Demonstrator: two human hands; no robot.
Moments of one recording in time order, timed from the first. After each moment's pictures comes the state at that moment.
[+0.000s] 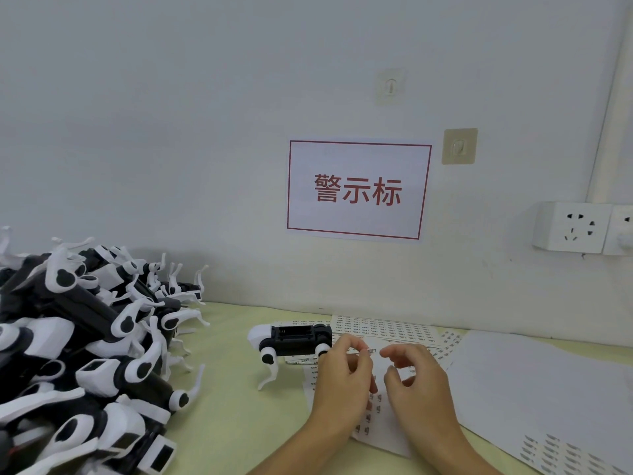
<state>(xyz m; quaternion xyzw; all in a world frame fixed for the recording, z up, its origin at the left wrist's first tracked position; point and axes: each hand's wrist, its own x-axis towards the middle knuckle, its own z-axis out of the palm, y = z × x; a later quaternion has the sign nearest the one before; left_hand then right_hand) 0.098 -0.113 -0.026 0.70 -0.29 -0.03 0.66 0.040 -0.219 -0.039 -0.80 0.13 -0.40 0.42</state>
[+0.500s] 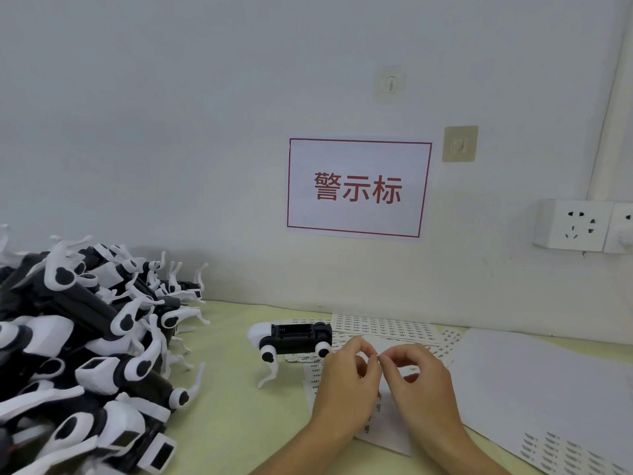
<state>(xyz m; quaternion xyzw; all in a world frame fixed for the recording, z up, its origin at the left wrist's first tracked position) 0.102 -0.118 -0.034 0.74 -0.33 0.02 0.59 0.039 -0.222 -0.038 -0.80 0.14 -0.40 0.43</state>
